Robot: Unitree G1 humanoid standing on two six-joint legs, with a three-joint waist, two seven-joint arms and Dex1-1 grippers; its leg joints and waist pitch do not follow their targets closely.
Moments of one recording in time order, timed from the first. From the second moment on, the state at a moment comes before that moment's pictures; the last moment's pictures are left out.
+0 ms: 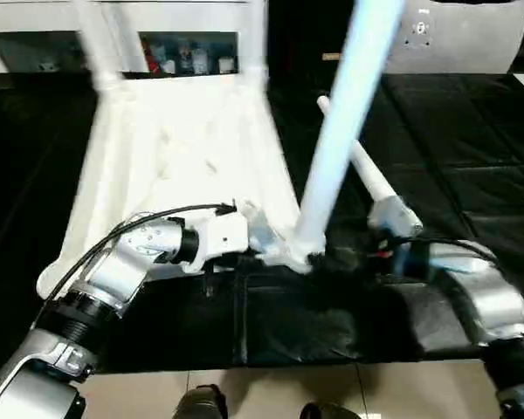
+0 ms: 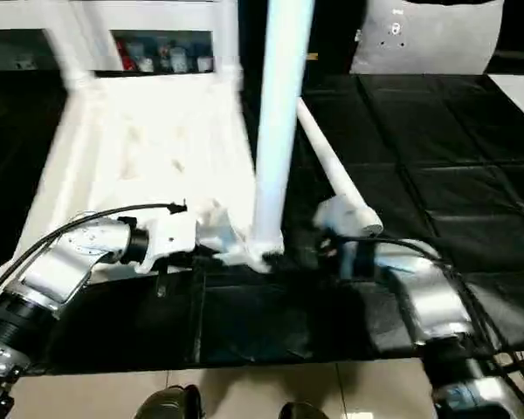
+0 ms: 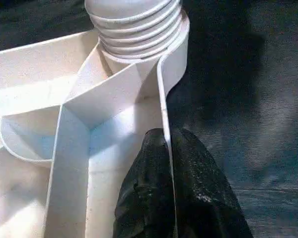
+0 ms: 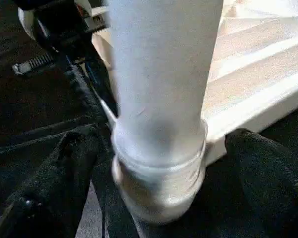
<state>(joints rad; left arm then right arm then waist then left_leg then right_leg) -0.55 0.49 -0.41 0.33 0.04 0.02 -1.15 -0.40 -0.46 0.16 0.32 0.28 0.07 1.08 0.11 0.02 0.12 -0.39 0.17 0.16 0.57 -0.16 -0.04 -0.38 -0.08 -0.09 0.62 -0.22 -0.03</state>
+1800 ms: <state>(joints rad) -0.52 0.18 -0.33 0.22 0.13 0.48 -0.65 -0.45 -0.16 0.00 0.42 0.21 0.22 0.52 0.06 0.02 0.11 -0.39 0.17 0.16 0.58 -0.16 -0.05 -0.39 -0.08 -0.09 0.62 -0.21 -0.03</state>
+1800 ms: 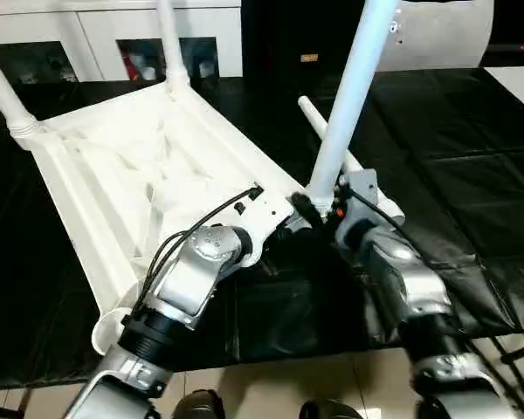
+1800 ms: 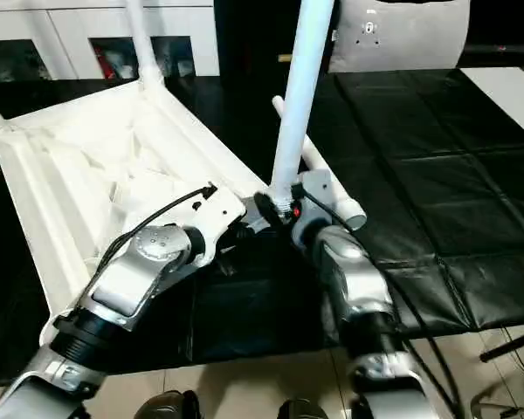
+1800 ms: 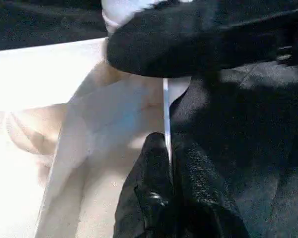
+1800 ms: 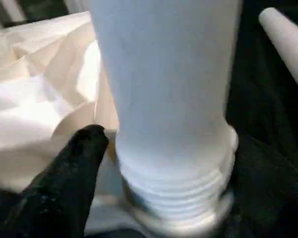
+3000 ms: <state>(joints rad) -0.56 0.48 -0.43 0.37 0.00 -0.01 -1.25 -0.44 -0.49 0.20 0.32 0.27 0.20 1.29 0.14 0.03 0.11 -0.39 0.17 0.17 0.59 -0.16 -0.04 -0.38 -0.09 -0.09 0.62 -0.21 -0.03</state>
